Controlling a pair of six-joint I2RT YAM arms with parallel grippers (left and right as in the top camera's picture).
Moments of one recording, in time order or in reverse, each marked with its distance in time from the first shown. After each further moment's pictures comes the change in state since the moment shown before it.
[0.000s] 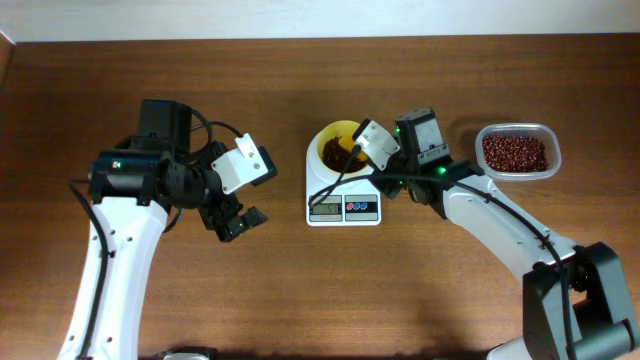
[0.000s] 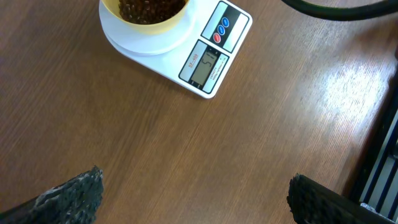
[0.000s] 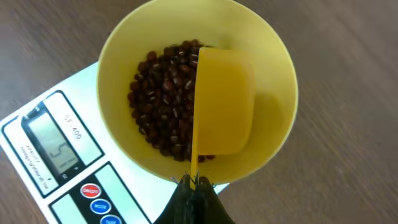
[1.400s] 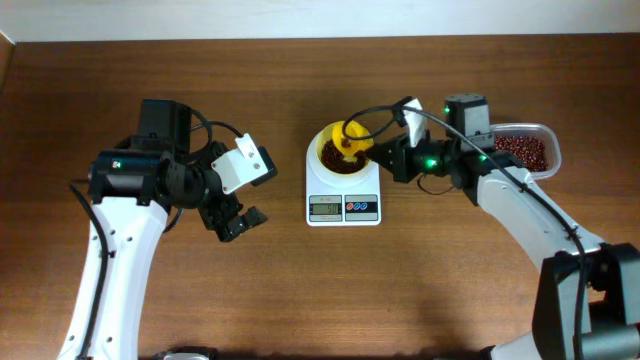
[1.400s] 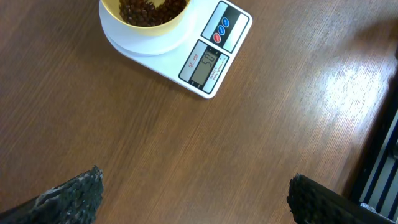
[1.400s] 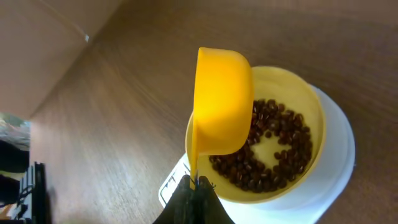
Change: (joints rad) left arm 0.000 0.000 0.000 0.000 0.000 0.000; right arm -0.210 0.000 0.000 0.098 -0.620 0.478
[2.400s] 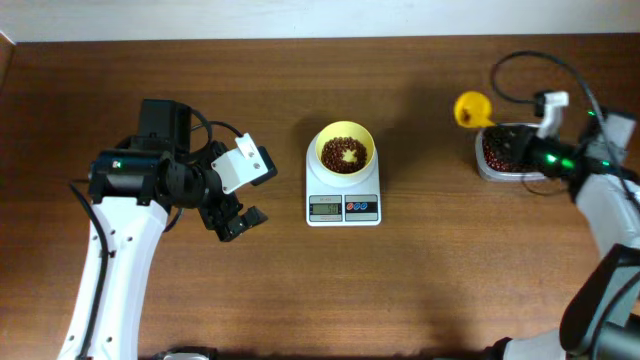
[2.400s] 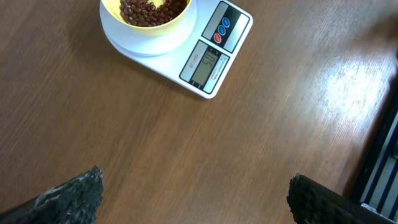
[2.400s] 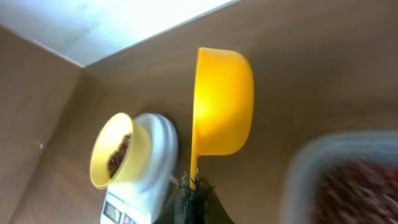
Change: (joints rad) left arm 0.000 0.000 0.000 0.002 0.000 0.000; right arm -0.571 -0.004 0.005 -0.105 -0.102 0.013
